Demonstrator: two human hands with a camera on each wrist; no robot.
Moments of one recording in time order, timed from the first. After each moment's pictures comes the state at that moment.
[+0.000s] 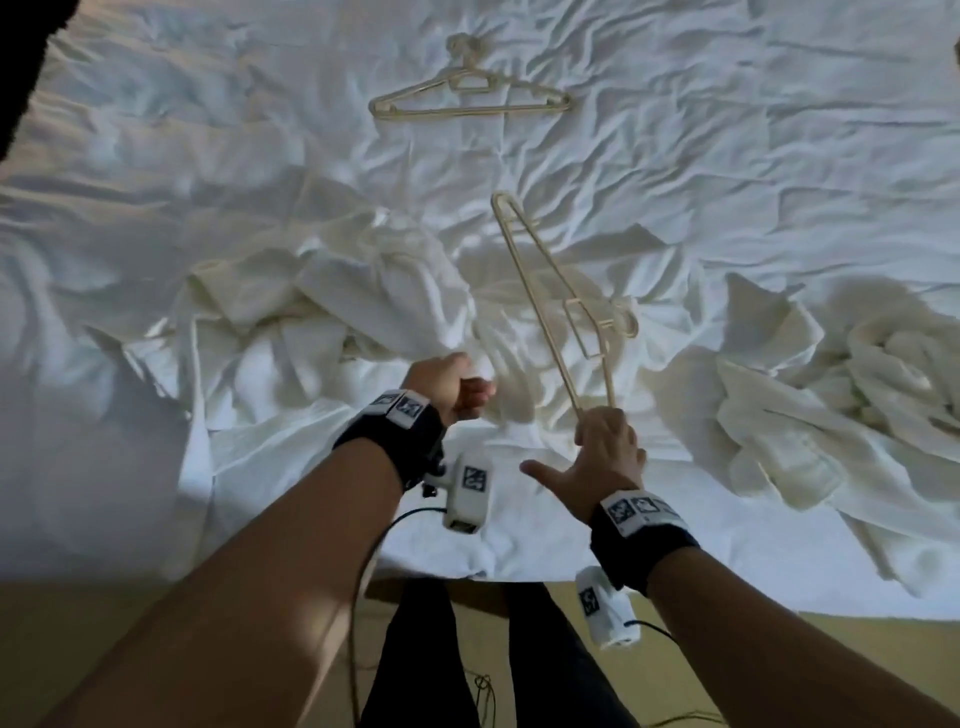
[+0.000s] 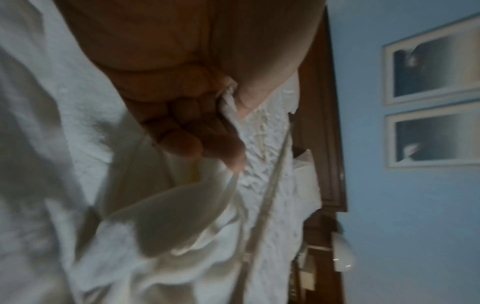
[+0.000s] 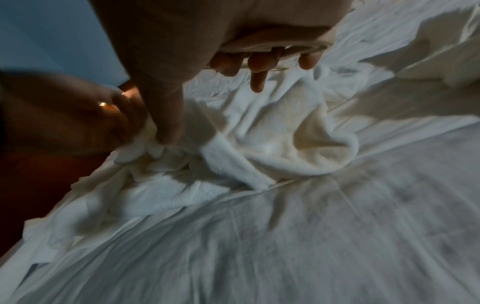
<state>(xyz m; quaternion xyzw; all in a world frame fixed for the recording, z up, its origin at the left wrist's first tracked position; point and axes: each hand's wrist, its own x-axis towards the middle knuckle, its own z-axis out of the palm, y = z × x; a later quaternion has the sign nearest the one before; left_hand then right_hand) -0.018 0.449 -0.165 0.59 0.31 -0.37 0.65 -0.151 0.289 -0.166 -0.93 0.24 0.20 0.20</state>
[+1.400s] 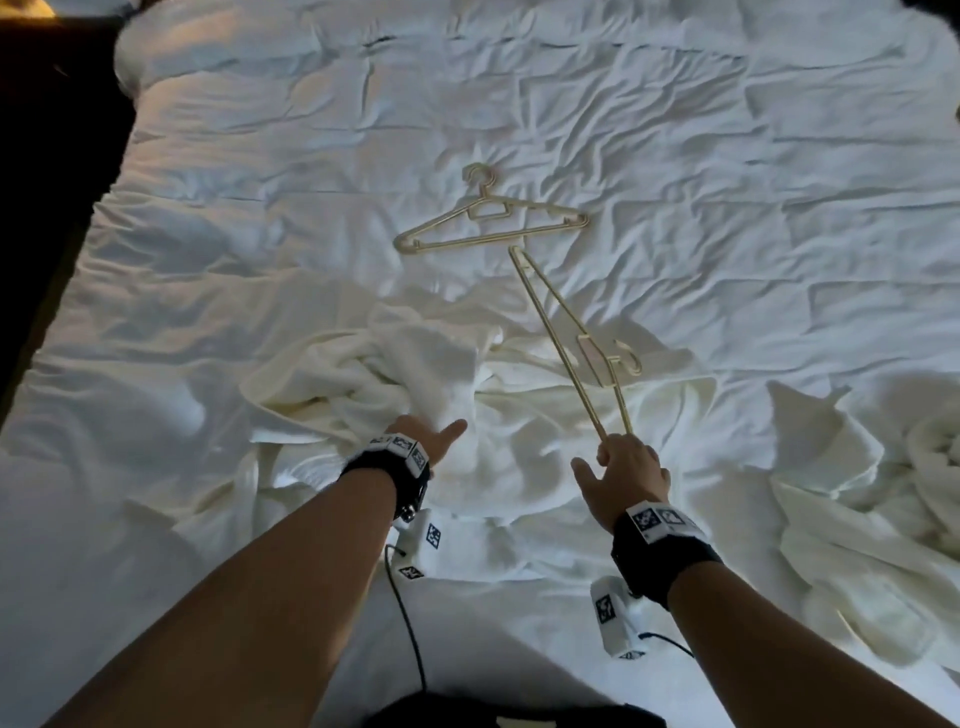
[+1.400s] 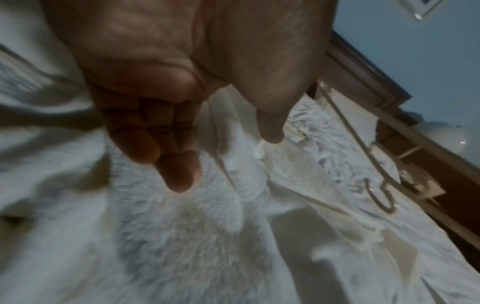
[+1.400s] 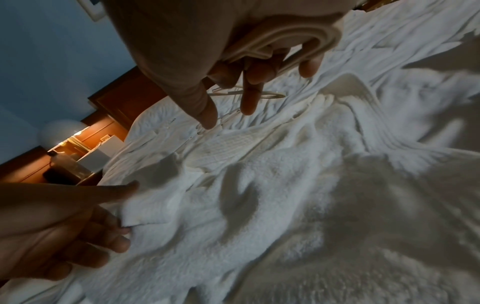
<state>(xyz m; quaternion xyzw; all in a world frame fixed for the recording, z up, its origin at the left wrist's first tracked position) 0.175 0.513 -0.207 0.87 0.12 -0.43 0.20 0.038 0.279 -0.165 -0.92 0.30 0.16 0.22</state>
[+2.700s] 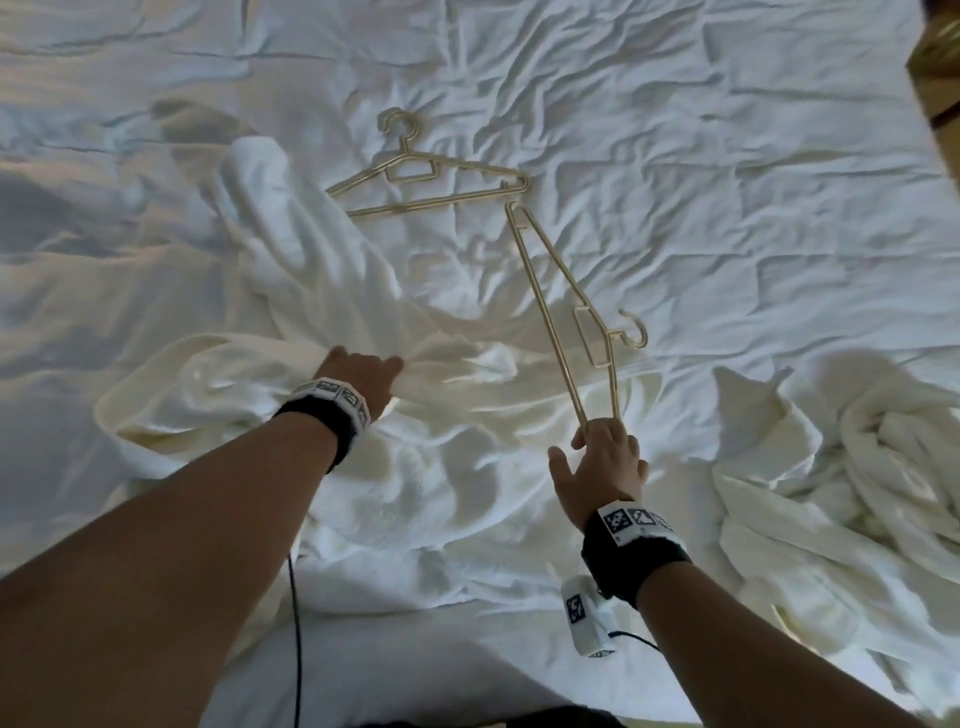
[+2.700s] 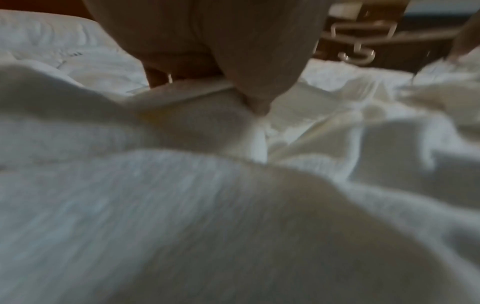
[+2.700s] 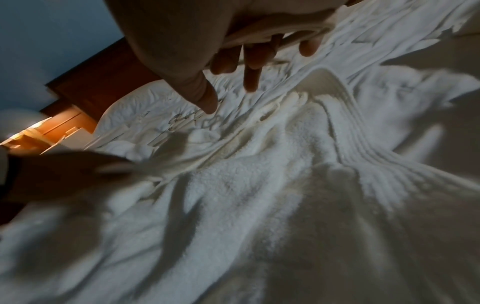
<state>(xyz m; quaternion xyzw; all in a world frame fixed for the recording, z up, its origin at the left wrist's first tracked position) 0.265 0.449 -0.235 0.90 -0.33 -0.26 -0.10 0.055 0.223 -0.197 -0.90 0.34 0.12 0.22</state>
